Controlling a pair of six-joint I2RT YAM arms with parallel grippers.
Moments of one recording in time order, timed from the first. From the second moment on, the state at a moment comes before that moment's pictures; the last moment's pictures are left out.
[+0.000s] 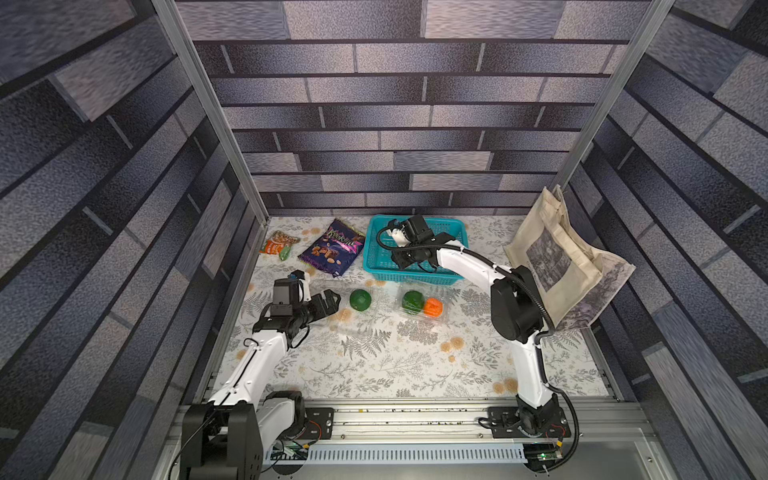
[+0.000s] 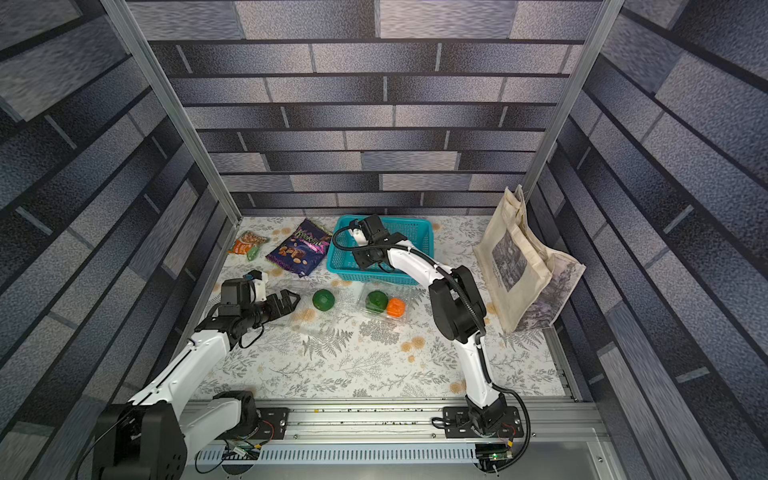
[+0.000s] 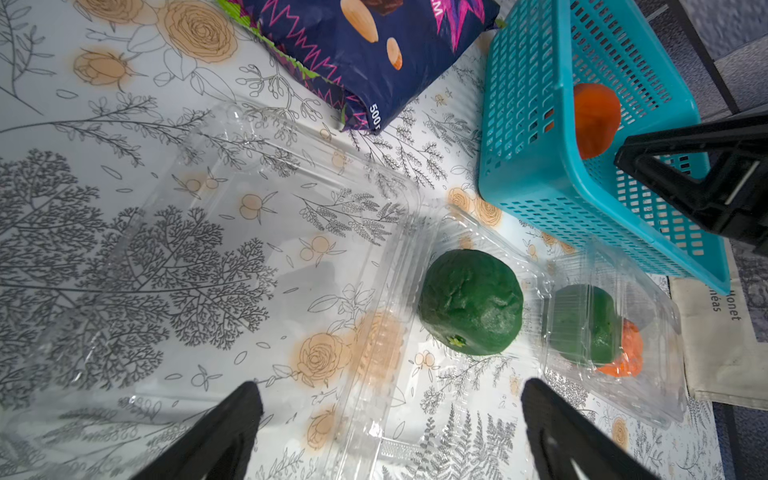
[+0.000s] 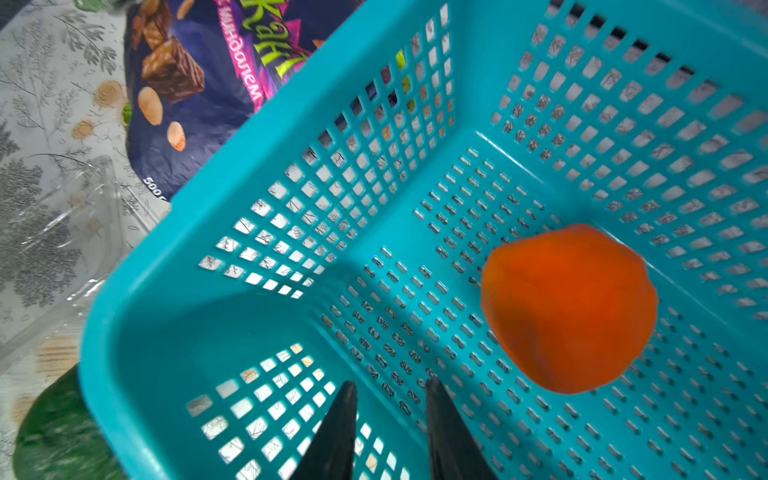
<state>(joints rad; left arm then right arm) 0.01 1.07 0.55 -0.27 0.39 -0.39 0.64 2.15 1.82 -0.54 -0.12 -0.02</state>
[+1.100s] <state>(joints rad) 0.01 1.05 0.55 -0.27 0.39 -0.39 0.93 2.11 1.67 -0.50 -0.17 -0.06</state>
